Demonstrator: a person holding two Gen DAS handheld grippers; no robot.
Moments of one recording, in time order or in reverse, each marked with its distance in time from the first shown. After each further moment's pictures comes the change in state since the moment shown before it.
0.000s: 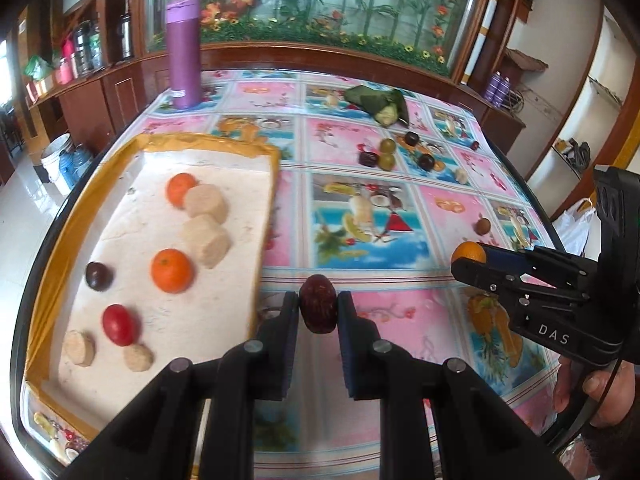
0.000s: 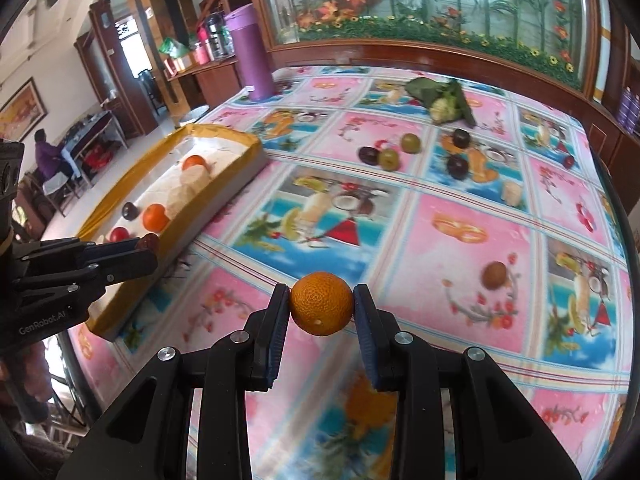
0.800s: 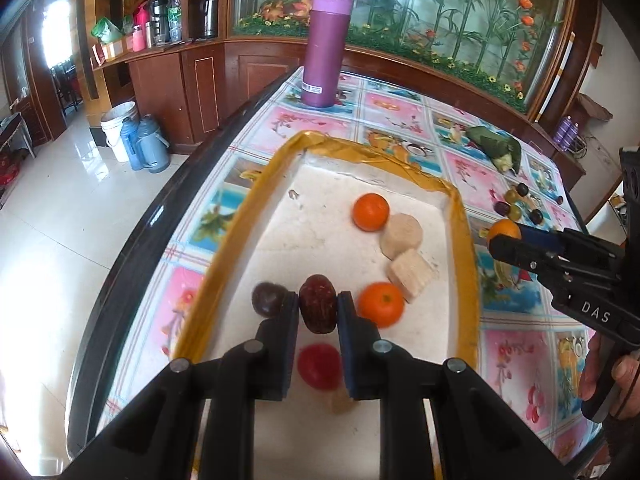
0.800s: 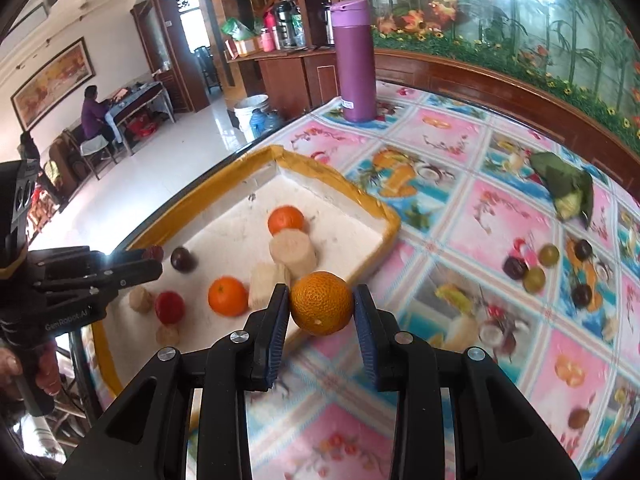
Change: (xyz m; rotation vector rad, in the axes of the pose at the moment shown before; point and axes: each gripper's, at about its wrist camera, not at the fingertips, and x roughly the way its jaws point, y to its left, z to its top) left arm -0.002 0.134 0.021 -0.163 -0.008 0.158; right arm 0.072 0.101 0.091 -0.176 0.004 0.123
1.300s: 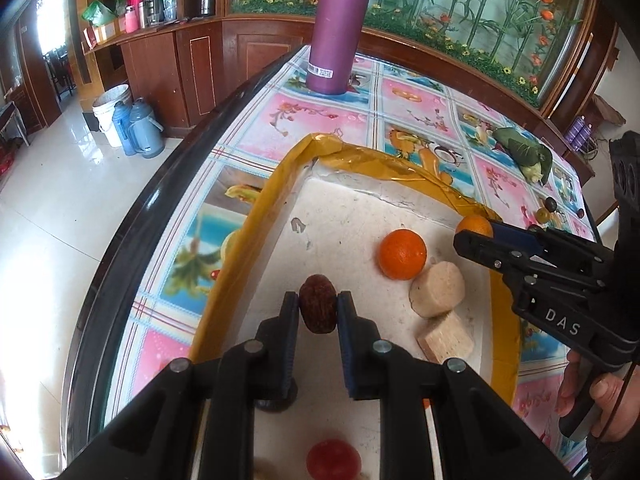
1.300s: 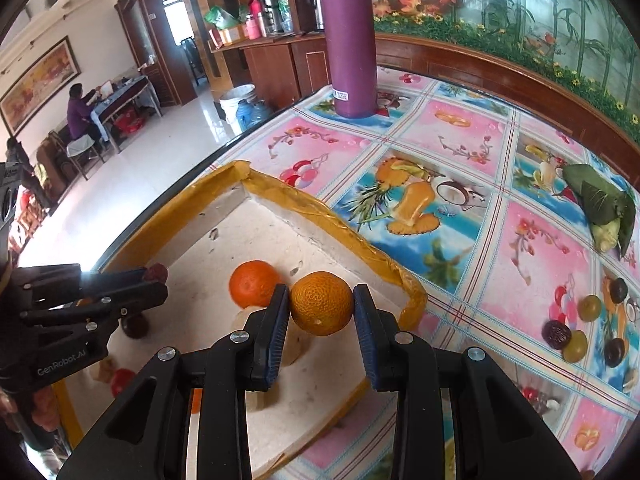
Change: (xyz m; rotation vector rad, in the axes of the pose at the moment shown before) left arm 0.058 0.011 0.041 -0.018 0.084 -0.006; right arm 0.075 -0.013 0.042 0.032 0.057 -0.025
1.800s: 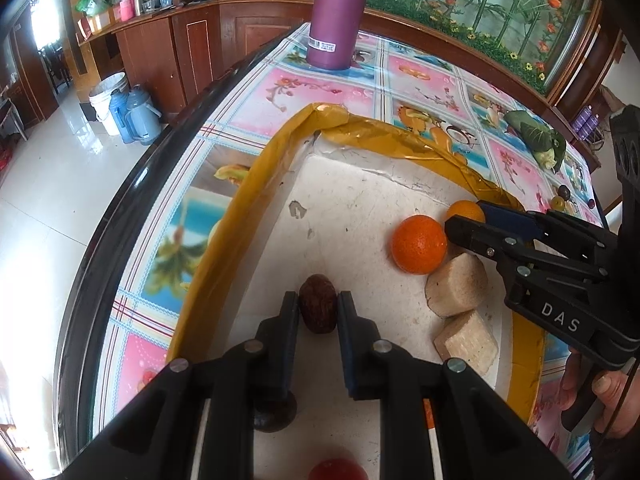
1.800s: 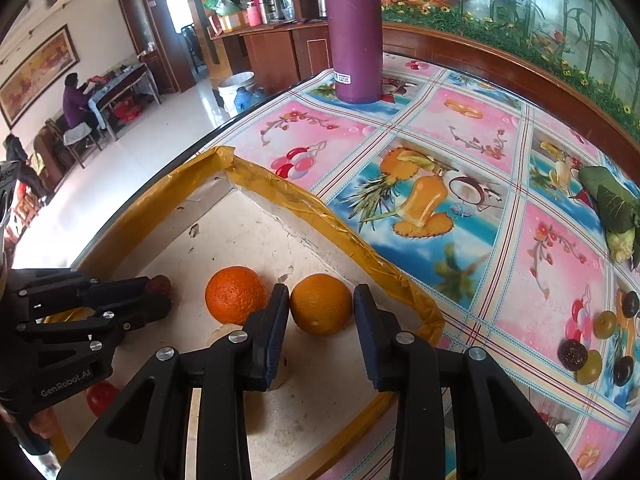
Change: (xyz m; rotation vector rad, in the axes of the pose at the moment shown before) left arm 0.020 -0.001 0.000 0.000 0.062 0.007; right arm 0.022 0.001 0.005 -0.029 0.034 -0.005
